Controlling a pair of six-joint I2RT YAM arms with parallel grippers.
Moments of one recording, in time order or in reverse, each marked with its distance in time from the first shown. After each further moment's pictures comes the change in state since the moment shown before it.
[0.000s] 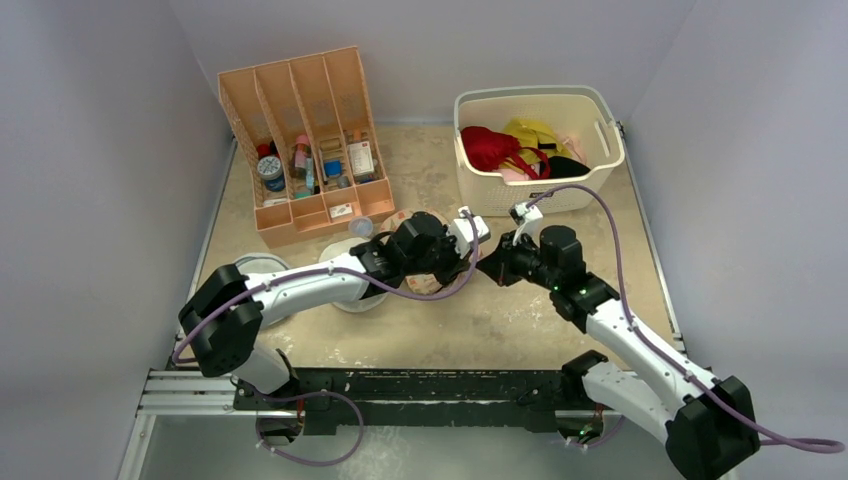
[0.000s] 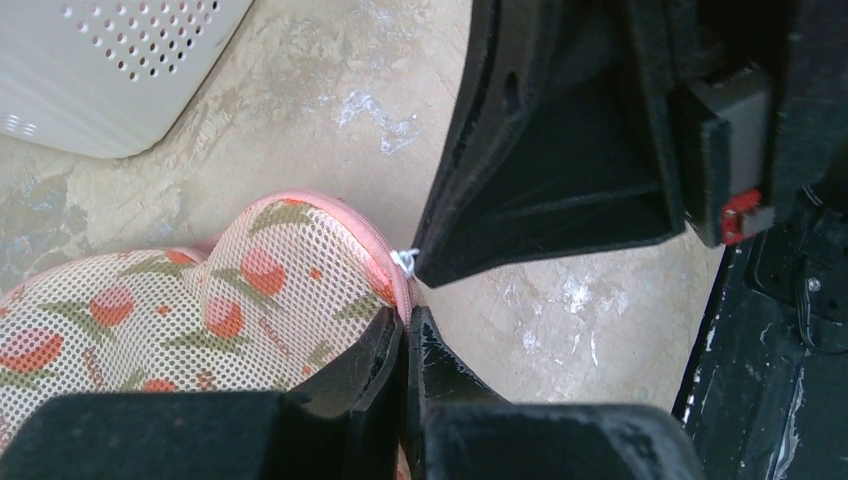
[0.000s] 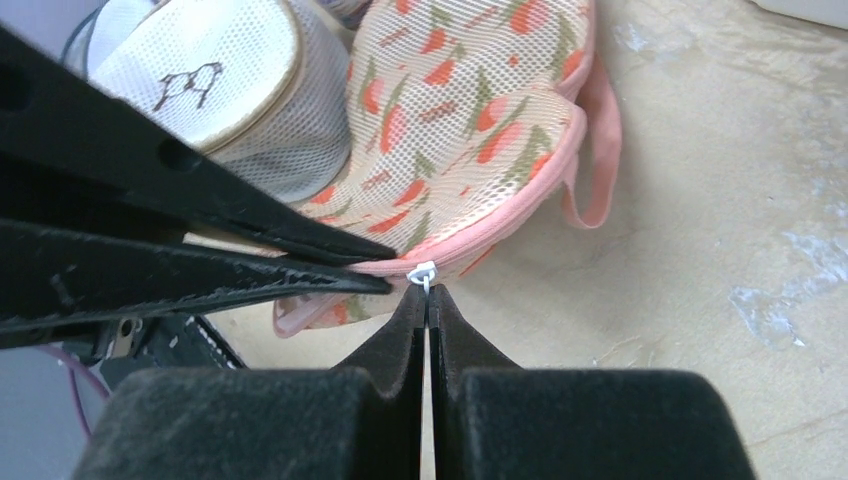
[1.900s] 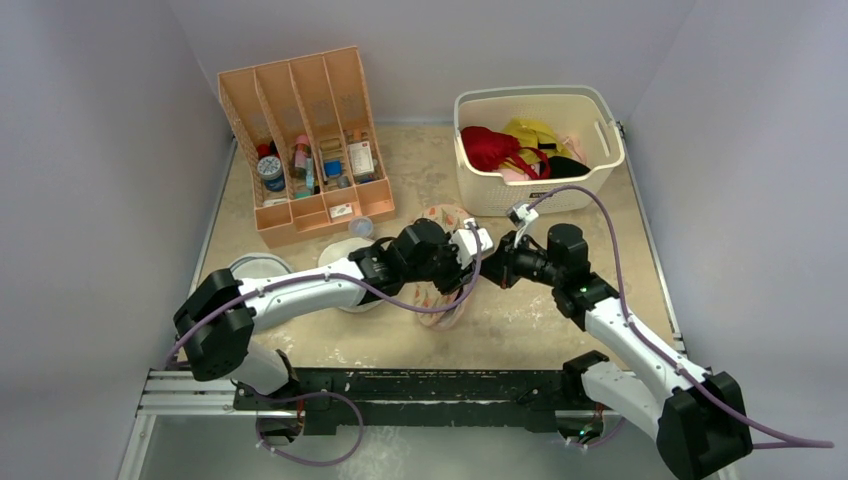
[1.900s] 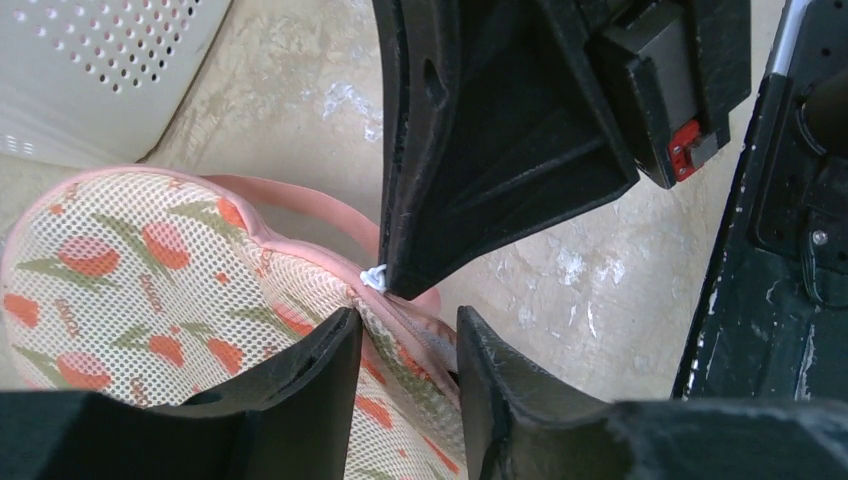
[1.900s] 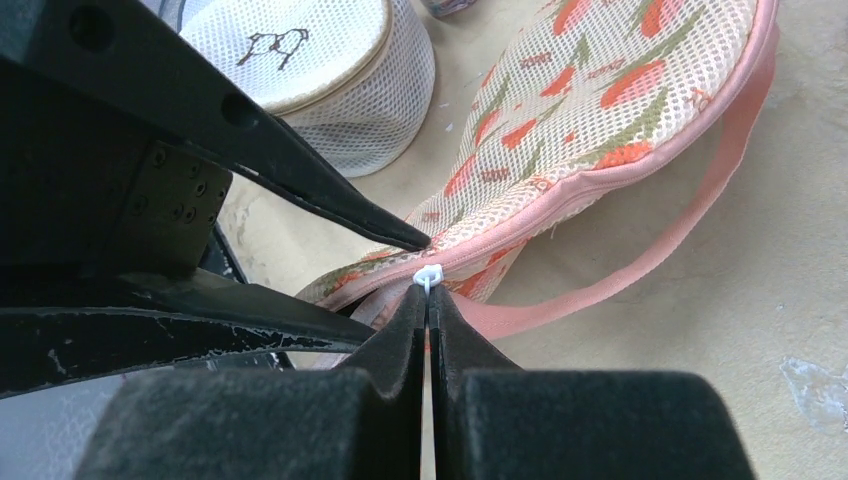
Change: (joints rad) left arm -0.040 -0.038 -0.008 -0.043 -0.022 0.086; right arm -0.084 0.035 -0.043 0.130 -0.262 -0.061
